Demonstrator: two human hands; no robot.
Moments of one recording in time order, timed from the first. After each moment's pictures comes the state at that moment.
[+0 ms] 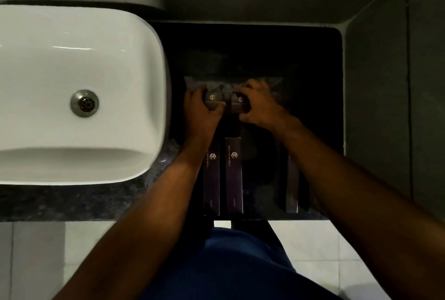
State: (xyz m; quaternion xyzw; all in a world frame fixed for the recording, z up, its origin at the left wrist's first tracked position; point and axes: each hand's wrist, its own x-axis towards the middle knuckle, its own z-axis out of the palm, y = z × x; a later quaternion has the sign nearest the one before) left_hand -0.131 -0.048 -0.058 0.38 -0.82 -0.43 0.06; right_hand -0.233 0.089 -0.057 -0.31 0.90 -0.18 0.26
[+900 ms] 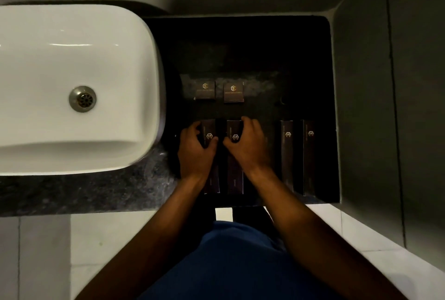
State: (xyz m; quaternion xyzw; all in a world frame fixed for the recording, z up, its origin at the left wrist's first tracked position) left_hand -0.025 -0.004 -0.055 0.39 -0.81 -0.44 0.02; right_hand -0.095 0.110 -0.049 -0.02 0.92 -0.30 0.24
